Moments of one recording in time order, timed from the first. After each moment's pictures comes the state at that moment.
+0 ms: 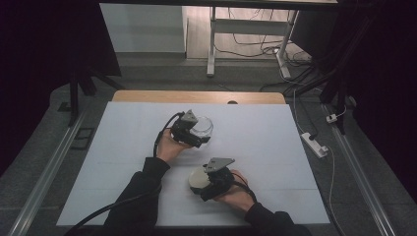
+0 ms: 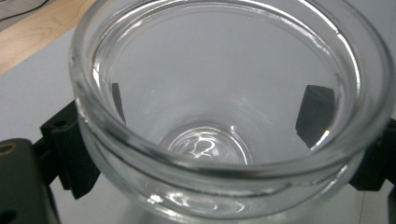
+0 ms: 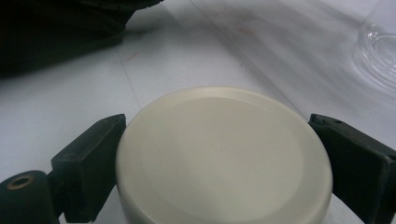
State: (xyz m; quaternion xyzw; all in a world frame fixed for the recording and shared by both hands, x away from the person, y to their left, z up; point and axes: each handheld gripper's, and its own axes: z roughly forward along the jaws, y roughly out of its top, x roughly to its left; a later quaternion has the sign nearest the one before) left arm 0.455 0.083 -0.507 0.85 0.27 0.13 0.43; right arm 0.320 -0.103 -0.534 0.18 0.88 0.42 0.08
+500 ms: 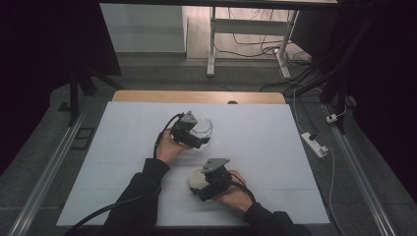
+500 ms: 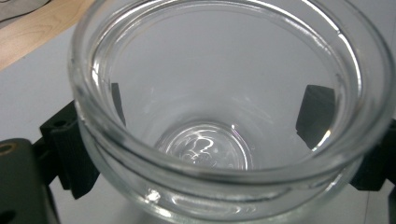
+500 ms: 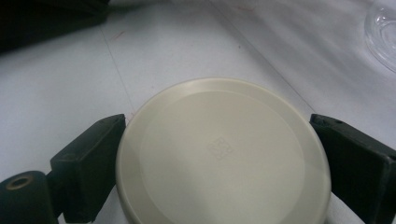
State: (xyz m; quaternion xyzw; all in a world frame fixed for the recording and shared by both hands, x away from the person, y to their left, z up) left arm 0.454 0.084 -0.511 0.85 0.28 0.13 0.43; right arm 0.322 -0.097 -0.540 0.18 0.90 0.39 0.09
